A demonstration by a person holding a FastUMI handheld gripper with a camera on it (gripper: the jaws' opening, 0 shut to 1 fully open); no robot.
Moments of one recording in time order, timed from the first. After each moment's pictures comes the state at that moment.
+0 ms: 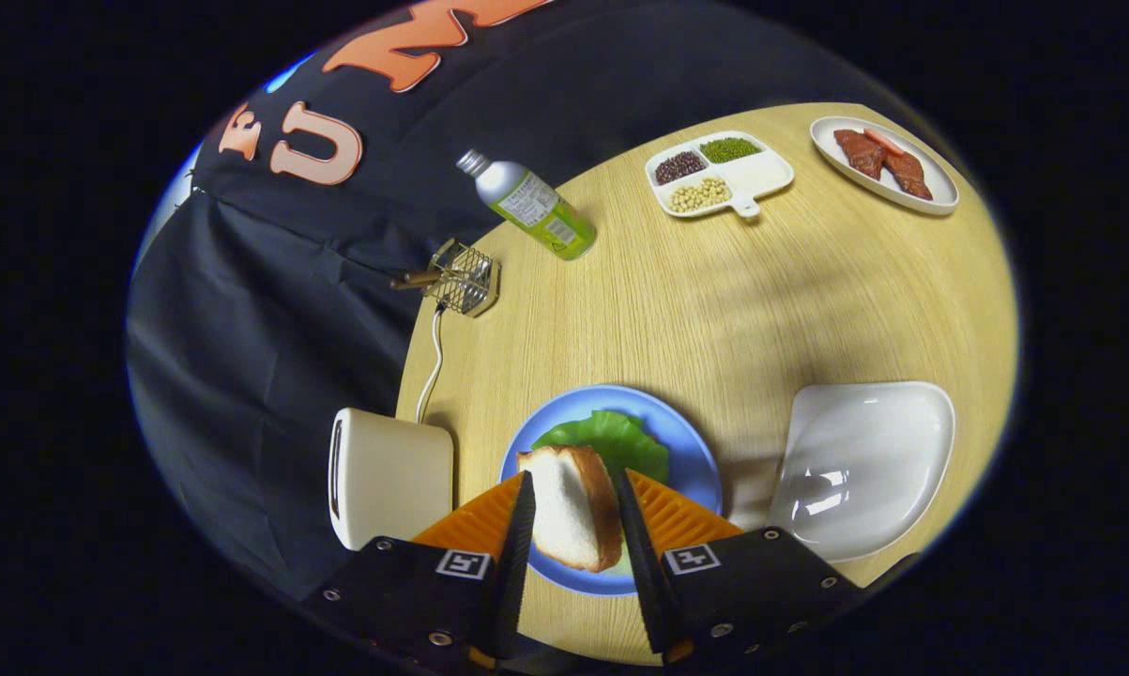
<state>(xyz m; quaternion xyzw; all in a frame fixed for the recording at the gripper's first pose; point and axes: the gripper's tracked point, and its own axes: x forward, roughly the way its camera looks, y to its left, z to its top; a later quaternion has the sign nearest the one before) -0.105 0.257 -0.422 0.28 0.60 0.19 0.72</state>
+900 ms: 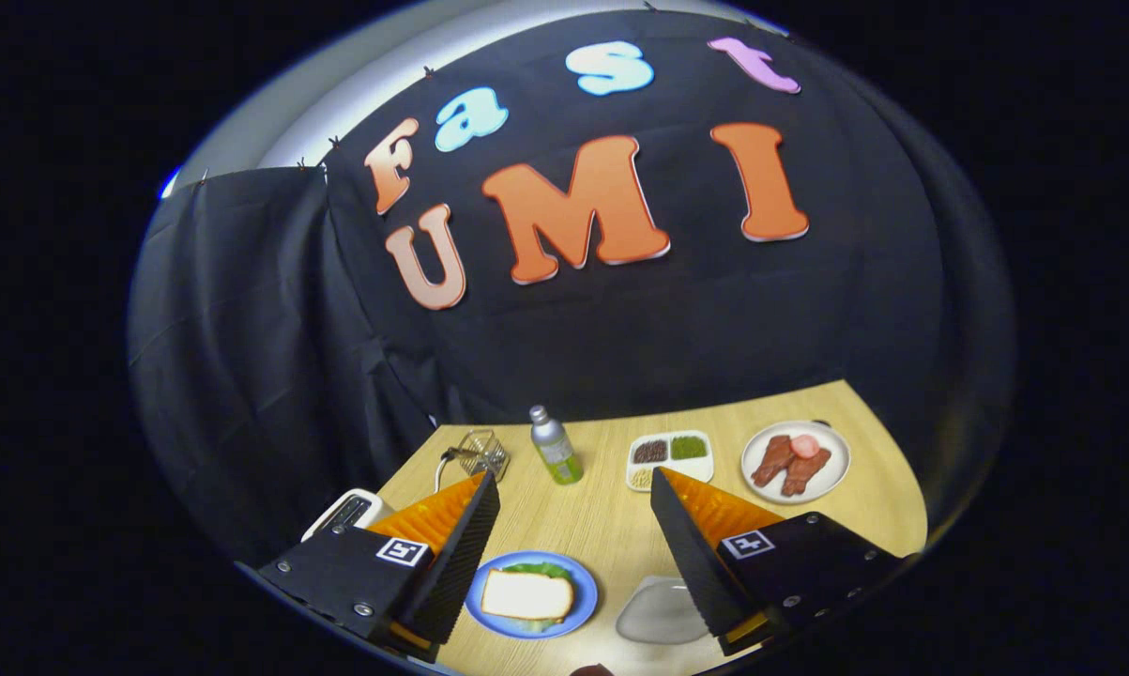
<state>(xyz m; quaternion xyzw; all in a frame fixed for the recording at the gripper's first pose) 0.002 0.128 -0.195 0.14 0.28 0.17 0.93</state>
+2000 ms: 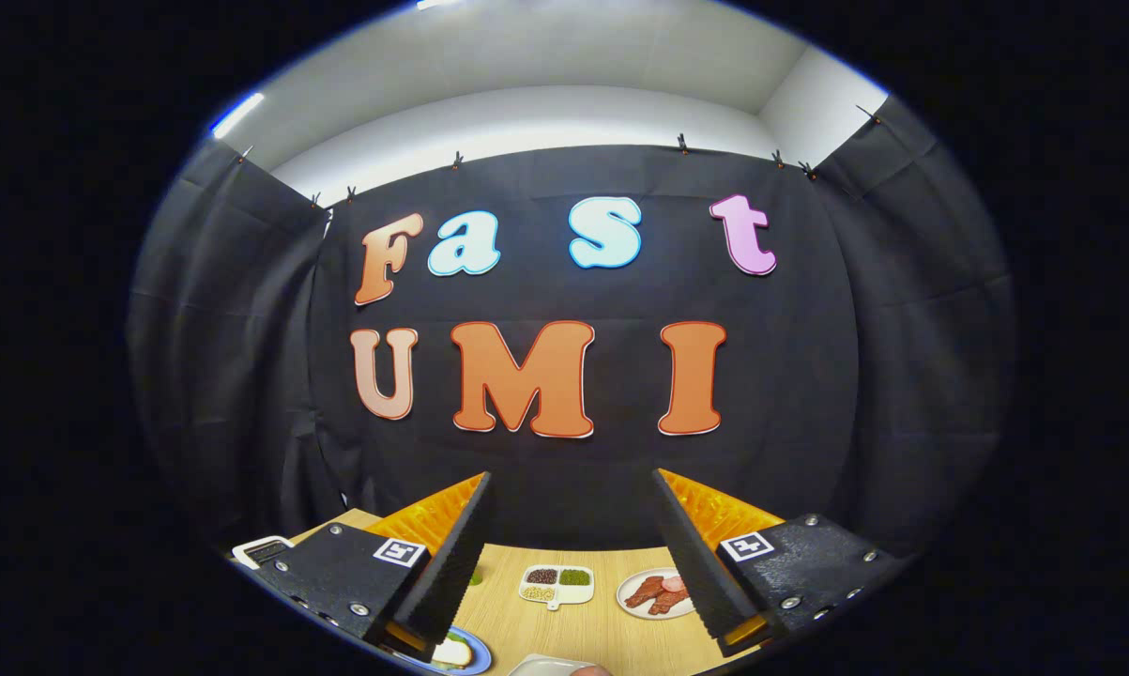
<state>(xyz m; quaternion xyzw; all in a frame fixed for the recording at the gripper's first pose) 0.021 0.042 -0.054 0.05 0.09 0.07 0.99</state>
